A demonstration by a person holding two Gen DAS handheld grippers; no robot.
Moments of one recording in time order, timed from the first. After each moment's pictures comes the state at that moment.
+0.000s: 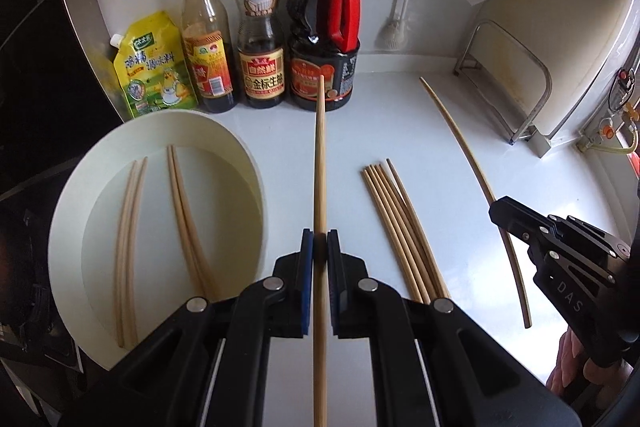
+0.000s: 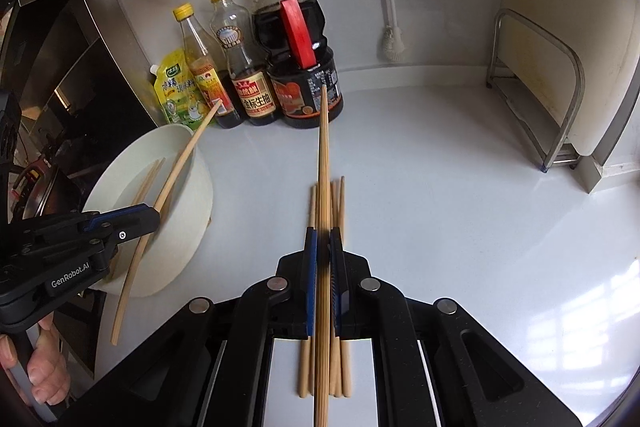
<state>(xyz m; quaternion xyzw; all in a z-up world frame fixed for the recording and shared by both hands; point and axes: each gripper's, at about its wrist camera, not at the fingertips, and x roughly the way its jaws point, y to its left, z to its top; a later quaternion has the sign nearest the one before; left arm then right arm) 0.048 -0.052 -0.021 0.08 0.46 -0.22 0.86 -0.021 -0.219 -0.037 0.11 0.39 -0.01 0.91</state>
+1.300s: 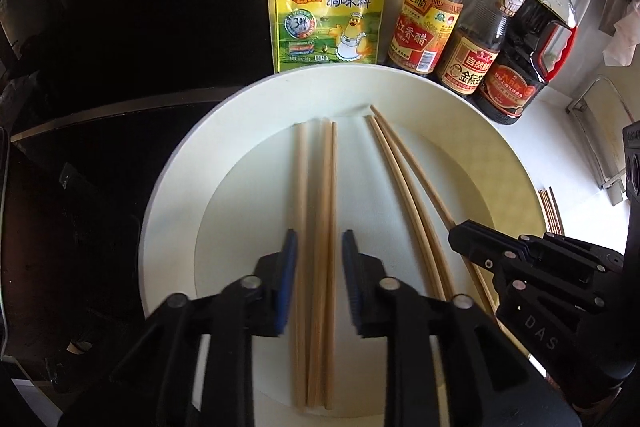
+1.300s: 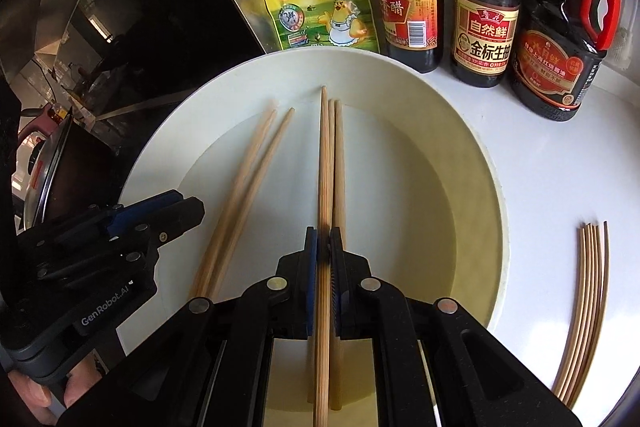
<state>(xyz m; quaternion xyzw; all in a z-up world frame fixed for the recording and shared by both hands) 0.161 0.125 -0.083 0.02 0.50 -0.12 0.86 0.139 -0.019 -0.100 0.08 0.50 0.10 0.85</state>
